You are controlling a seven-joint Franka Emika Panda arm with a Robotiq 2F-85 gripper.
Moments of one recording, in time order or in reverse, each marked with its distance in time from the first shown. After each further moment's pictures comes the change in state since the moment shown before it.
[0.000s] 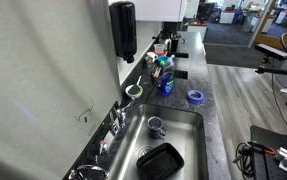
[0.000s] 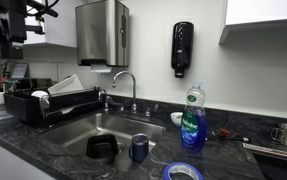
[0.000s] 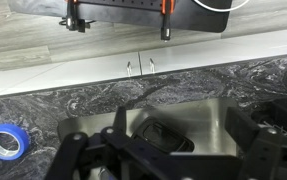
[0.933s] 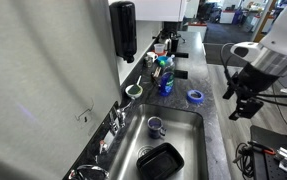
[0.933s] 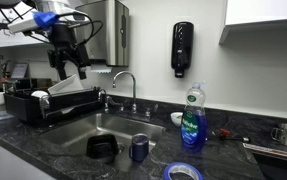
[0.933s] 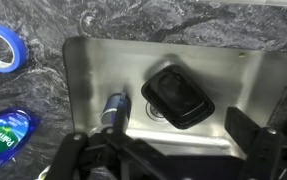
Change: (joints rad) arm -0.009 0.353 -0.066 0.012 -0.161 0.520 -0.207
